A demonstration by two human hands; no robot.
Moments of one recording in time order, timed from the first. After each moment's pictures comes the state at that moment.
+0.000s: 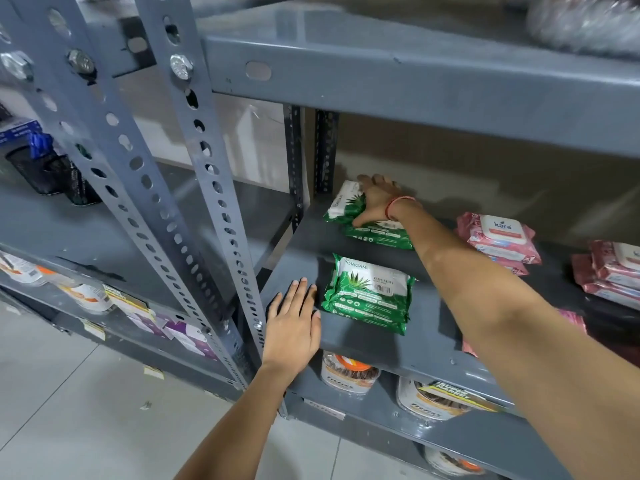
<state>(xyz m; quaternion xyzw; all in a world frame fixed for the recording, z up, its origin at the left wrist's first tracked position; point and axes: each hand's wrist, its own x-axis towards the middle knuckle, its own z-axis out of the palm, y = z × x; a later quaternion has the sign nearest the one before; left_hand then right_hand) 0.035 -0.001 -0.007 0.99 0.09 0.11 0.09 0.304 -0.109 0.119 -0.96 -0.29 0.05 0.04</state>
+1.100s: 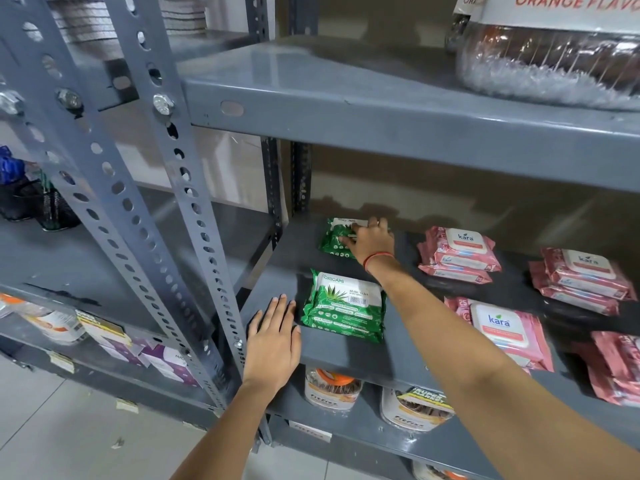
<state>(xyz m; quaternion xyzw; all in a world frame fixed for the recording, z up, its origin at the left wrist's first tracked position) 0.032 -0.004 0.001 0.99 0.09 0.12 0.09 0.247 -0.137 0.089 -0.99 -0.15 -0.06 0.04</state>
